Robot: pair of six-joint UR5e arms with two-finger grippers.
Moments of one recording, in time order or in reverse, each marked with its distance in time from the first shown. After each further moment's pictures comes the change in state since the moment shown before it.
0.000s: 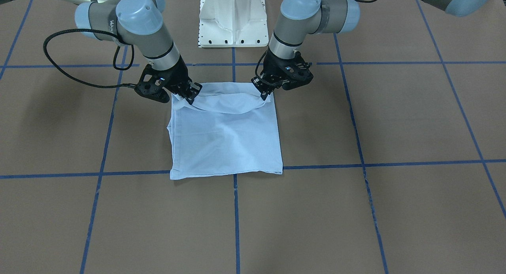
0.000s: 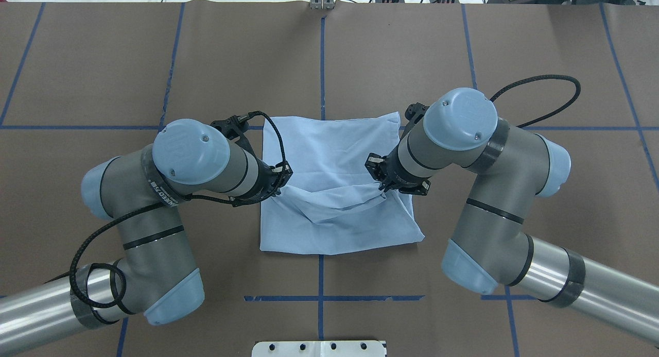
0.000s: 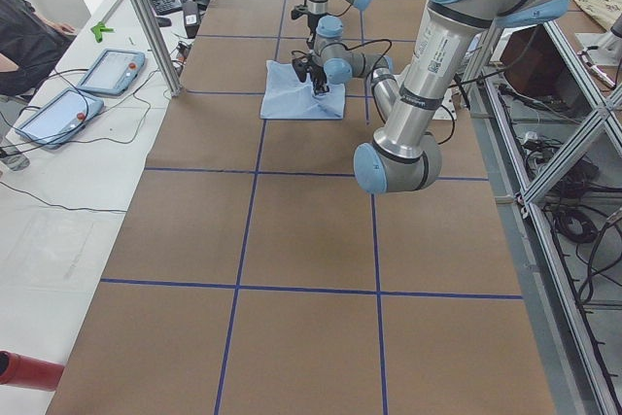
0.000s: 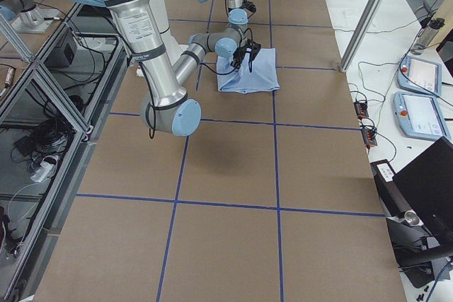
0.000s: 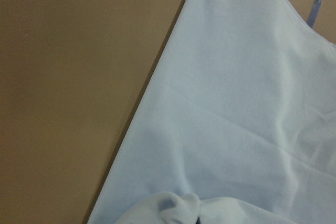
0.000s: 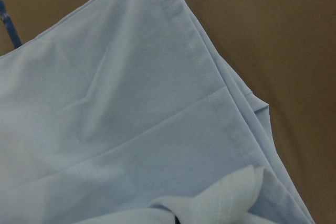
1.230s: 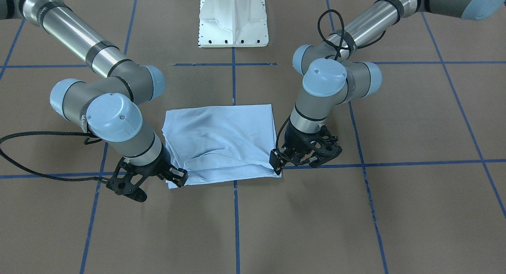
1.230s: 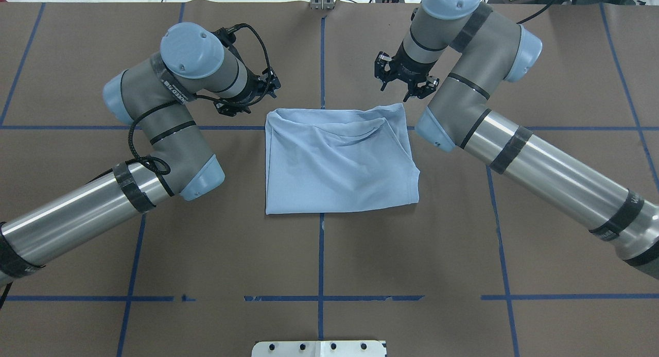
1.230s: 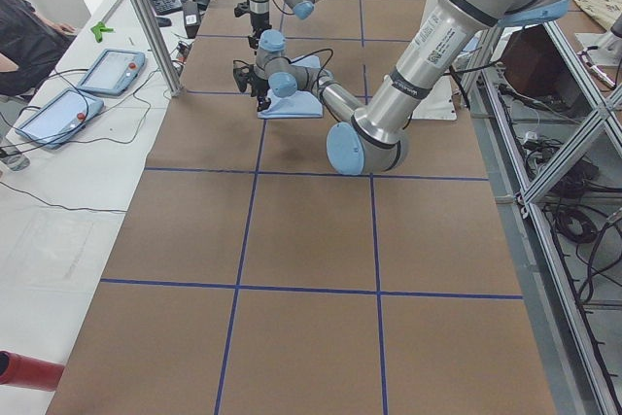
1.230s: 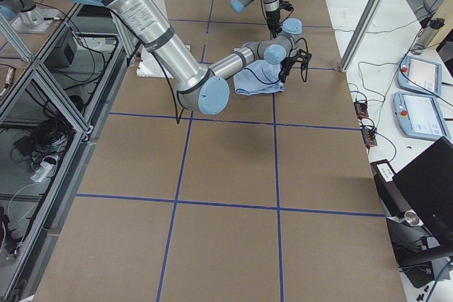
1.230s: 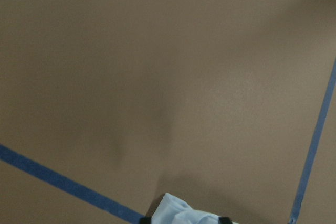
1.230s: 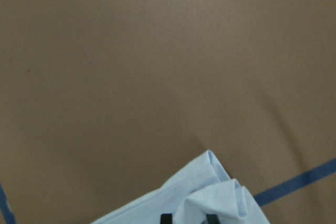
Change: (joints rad) left arm -0.231 -0.178 0.455 -0.252 -0.023 0.143; right arm 0.276 0.286 -0.569 0.163 0.143 -0.225
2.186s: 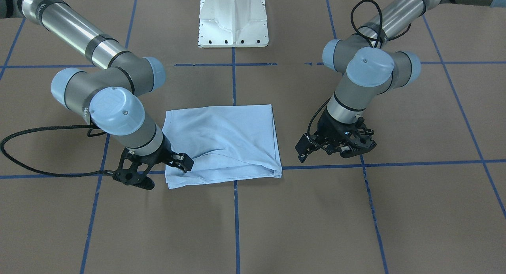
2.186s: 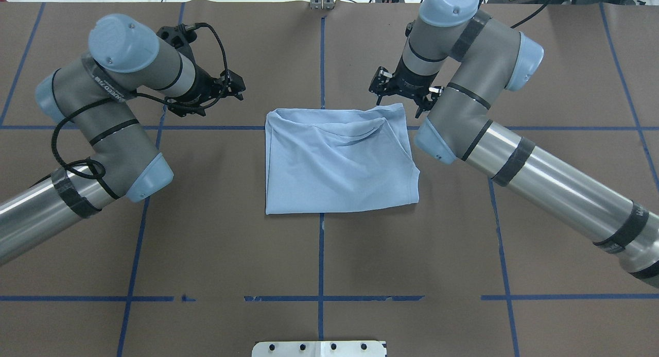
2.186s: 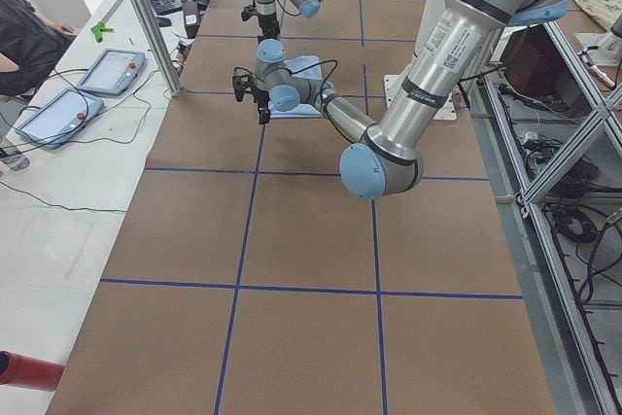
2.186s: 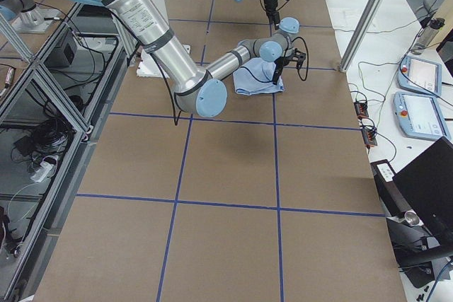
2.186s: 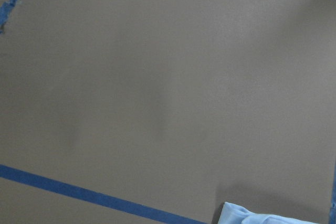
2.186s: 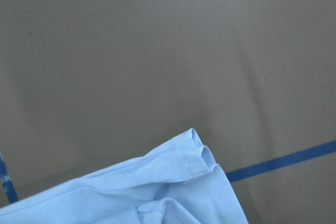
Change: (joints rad) left arm -0.065 0.182 -0.188 0.008 -0.104 0.197; right arm -0.056 -0.032 0.094 -0.153 0.022 -0.136
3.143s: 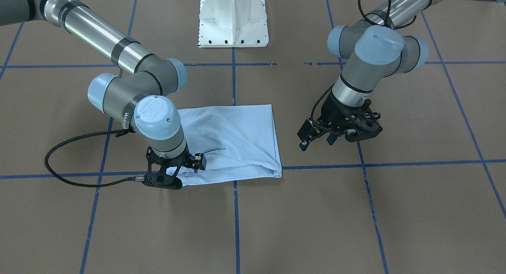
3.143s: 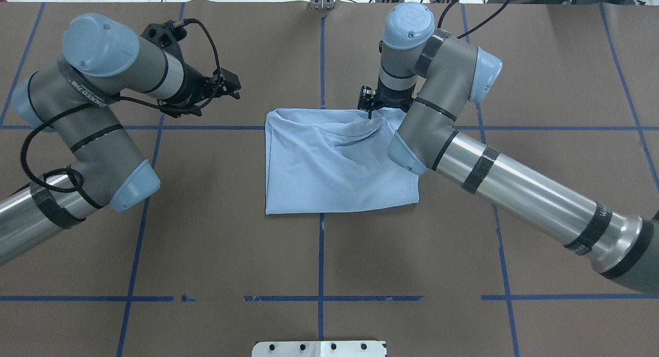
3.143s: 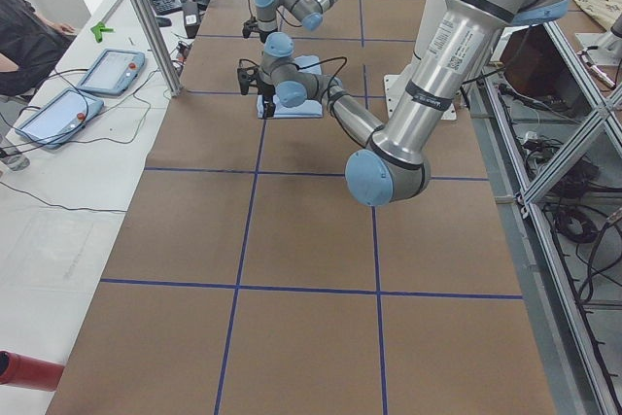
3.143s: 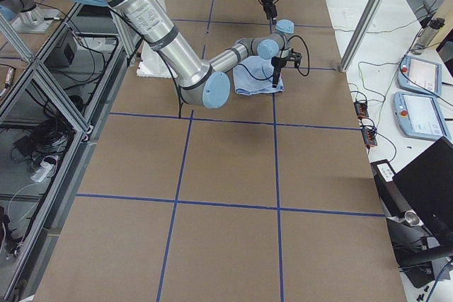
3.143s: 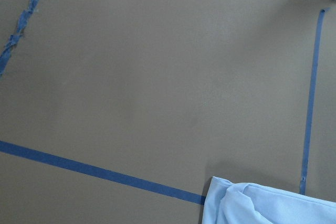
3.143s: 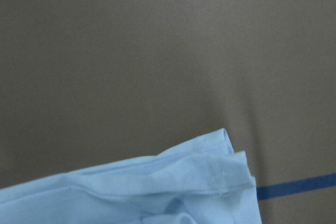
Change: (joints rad) left arm 0.000 0.034 -0.091 0.007 0.005 -0.022; right arm -0.034 0.077 -0.144 -0.022 -0.130 -0.185
